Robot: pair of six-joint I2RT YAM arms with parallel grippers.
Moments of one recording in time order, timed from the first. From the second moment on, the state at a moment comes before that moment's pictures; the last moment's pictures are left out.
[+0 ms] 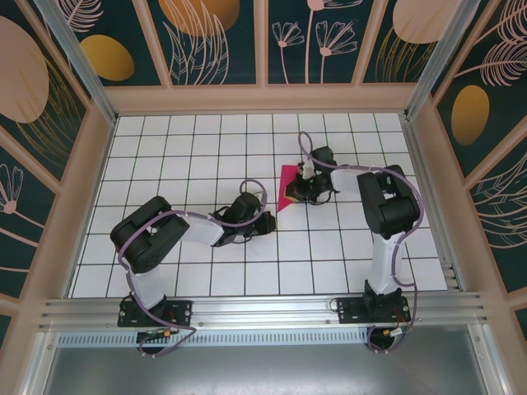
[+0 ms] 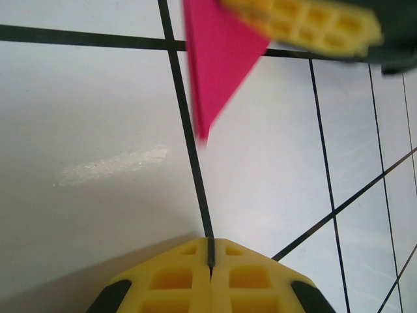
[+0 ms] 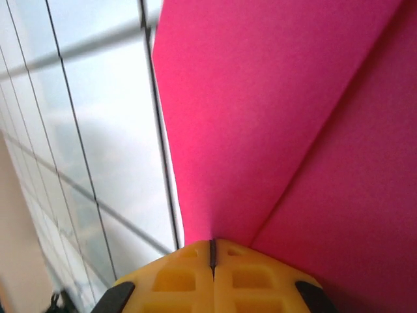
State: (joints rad) left arm -0.82 1.84 0.74 0.36 0.22 -0.87; right arm 0.33 2.01 1.14 -0.22 -0.65 0.57
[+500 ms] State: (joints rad) left arm -0.82 1.77 0.75 0.25 0.17 -0.87; right arm 0.34 1.97 1.07 -0.12 -0.63 0.56
